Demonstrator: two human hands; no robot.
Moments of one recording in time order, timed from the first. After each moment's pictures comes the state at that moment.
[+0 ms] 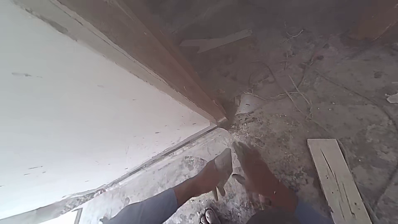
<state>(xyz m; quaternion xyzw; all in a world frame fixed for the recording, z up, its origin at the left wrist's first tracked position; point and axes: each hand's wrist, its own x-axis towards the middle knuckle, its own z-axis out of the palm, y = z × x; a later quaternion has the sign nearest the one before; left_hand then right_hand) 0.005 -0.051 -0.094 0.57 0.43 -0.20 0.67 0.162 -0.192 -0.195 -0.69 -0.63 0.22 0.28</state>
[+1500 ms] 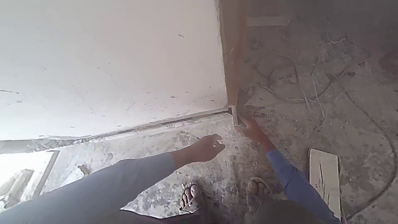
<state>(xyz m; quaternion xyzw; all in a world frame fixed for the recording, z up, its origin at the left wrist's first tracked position) -0.011 -0.009 -0.117 0.71 0.39 -0.26 0.53 0.232 -0.076 -0.296 -0.65 -0.57 0.36 0.36</state>
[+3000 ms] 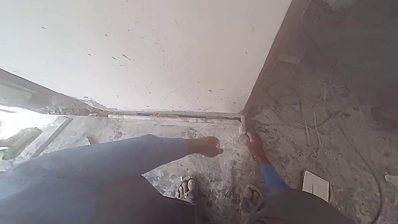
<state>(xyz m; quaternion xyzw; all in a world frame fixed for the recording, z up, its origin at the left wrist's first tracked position) -0.051 -0.020 -0.101 0.77 0.36 -0.31 0.44 0.206 -0.095 -0.300 -0.74 -0.58 0.20 0.27</state>
